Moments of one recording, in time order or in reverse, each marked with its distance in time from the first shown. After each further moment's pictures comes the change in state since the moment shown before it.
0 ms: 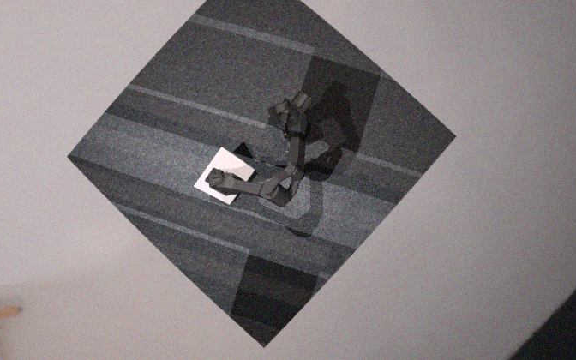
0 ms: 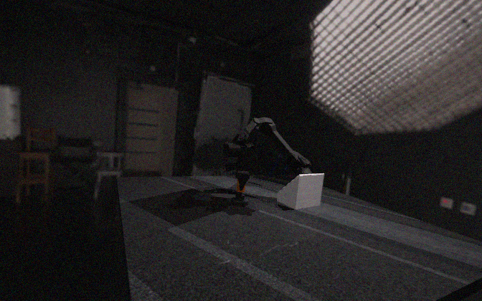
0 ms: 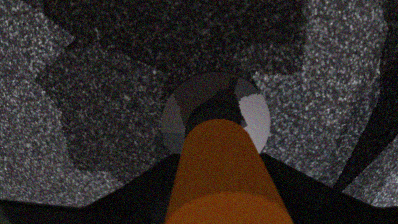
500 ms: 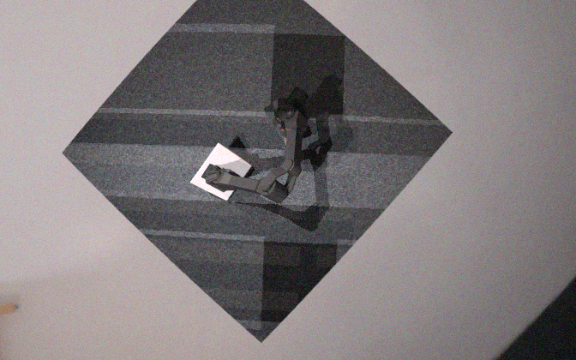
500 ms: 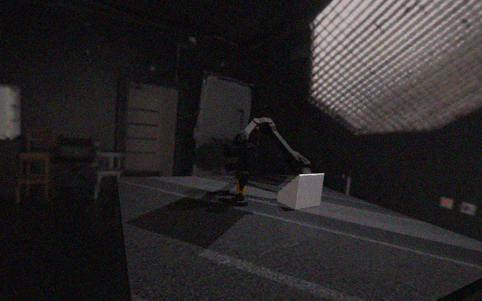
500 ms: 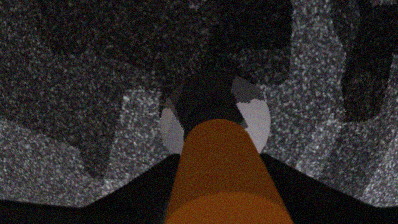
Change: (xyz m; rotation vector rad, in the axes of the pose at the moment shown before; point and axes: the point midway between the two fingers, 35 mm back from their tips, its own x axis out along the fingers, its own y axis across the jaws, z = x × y) arm 0.001 0.000 -0.001 0.005 0.000 0.000
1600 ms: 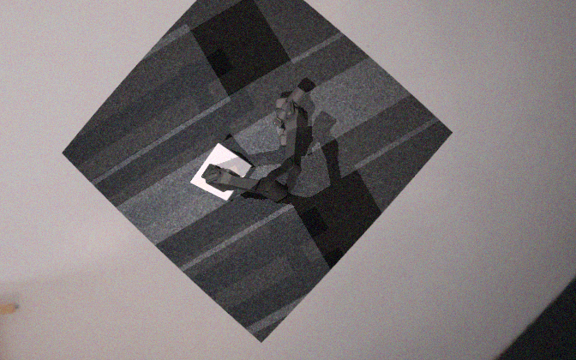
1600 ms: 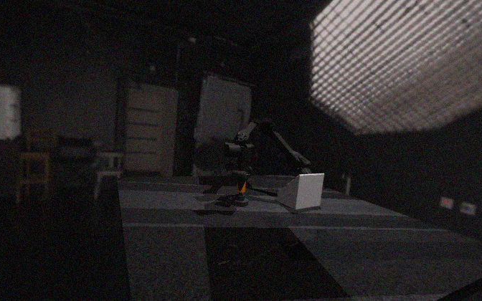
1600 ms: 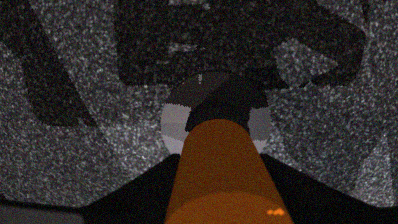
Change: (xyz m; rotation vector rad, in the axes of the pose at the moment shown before) arm 0.000 0.000 0.000 0.210 0.000 0.000
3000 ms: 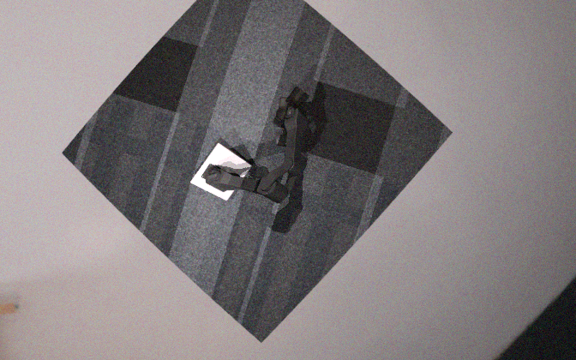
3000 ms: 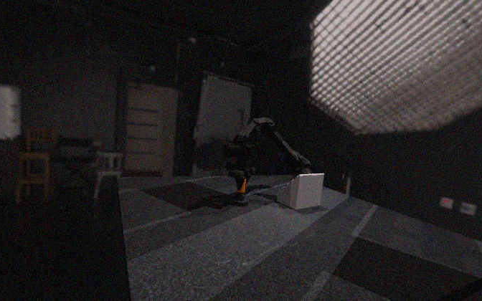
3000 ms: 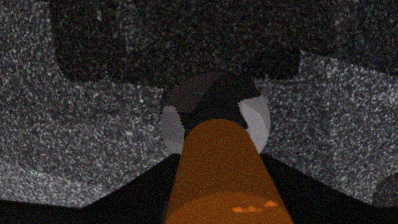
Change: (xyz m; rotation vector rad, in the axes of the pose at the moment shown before) arm 0.000 0.000 0.000 0.210 0.000 0.000
